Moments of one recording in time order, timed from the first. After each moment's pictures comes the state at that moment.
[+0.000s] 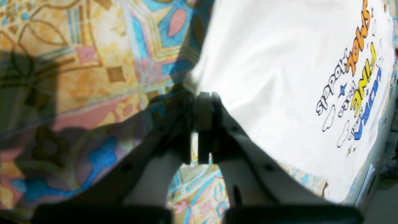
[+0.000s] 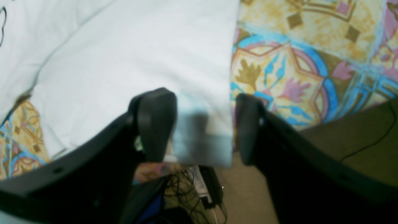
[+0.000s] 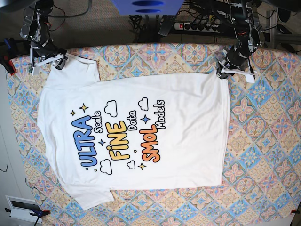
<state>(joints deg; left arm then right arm) 20.9 -6.8 -22.3 81.6 -49.0 -5.6 38.7 -27.1 15.9 21.5 81.1 36.2 9.4 -32.2</state>
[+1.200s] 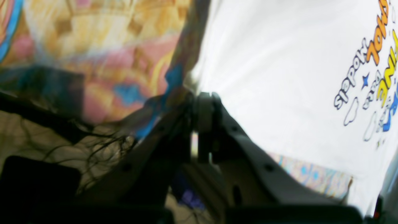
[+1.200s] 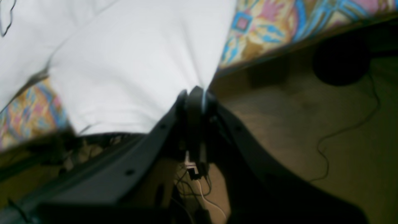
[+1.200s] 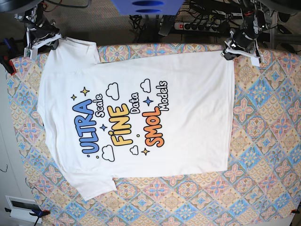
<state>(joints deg) 34.6 -9.6 -22.3 93.3 -48.6 -5.5 39.1 -41.1 15.2 27.4 93.5 37.3 15.0 -35.0</state>
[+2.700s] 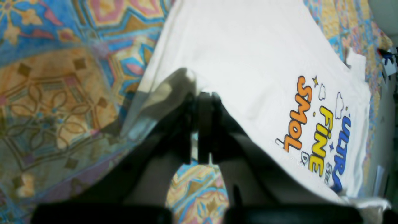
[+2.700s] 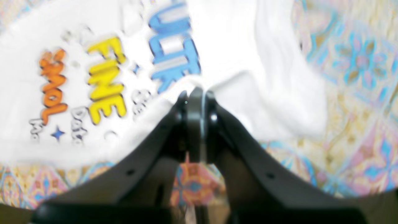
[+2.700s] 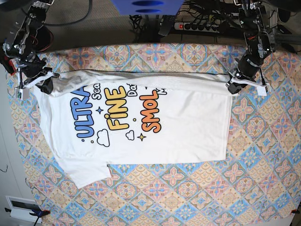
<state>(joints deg) 20.3 -9.7 -23.6 92.2 -48.2 -5.6 39.4 -20.5 13.0 33.6 99.5 36.5 21.5 -48.5</state>
